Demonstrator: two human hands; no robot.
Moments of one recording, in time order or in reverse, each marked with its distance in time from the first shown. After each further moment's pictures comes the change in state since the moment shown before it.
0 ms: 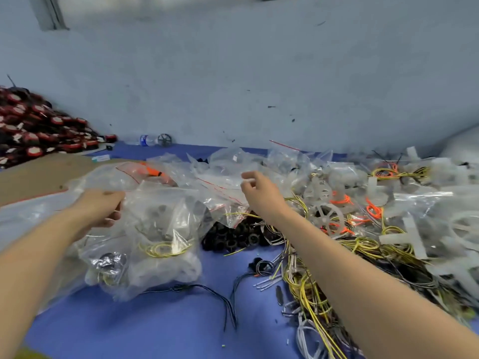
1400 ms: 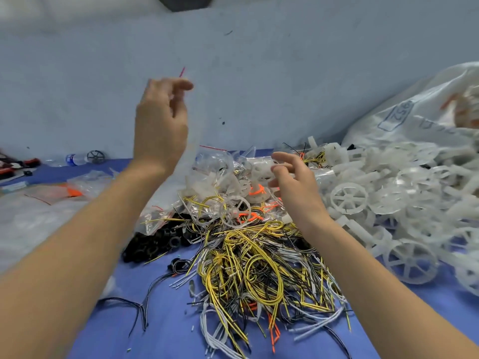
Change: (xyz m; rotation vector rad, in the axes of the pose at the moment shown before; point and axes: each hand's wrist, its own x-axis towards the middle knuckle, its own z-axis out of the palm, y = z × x) left_hand -0.183 0.239 0.167 -0.198 0.296 1.175; right_hand -0.120 0.051 -0.188 0.358 0.450 -0.055
